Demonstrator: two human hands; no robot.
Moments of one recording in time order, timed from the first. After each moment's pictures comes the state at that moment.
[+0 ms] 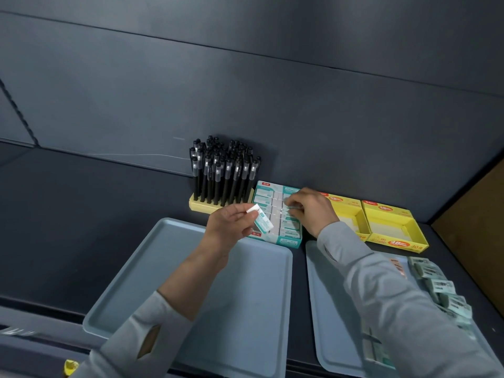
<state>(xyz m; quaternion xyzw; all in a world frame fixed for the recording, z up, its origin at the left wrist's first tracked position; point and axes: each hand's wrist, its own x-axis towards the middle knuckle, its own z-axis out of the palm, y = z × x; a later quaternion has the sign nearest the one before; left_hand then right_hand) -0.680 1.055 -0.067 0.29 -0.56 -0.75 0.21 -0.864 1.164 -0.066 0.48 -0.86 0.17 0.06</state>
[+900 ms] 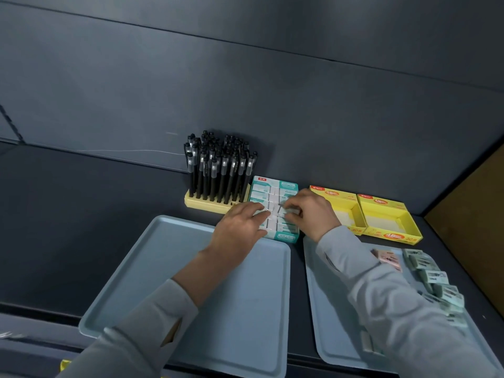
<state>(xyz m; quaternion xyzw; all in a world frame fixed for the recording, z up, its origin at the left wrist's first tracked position) -0.698 1.045 -0.104 0.08 -0.97 -0.09 0.22 -0.846 1.176 -0.062 0.46 -0.88 0.15 0.03</state>
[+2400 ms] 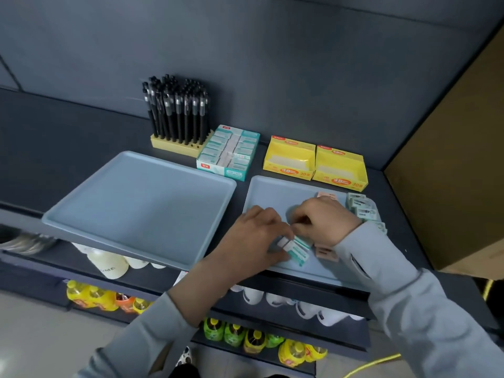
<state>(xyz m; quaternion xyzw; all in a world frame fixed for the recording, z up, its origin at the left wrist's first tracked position) -0.671 1.254 -0.099 0.04 -0.96 -0.21 0.17 -0.819 1.361 -0.039 0.56 -0.82 -0.01 -0.12</state>
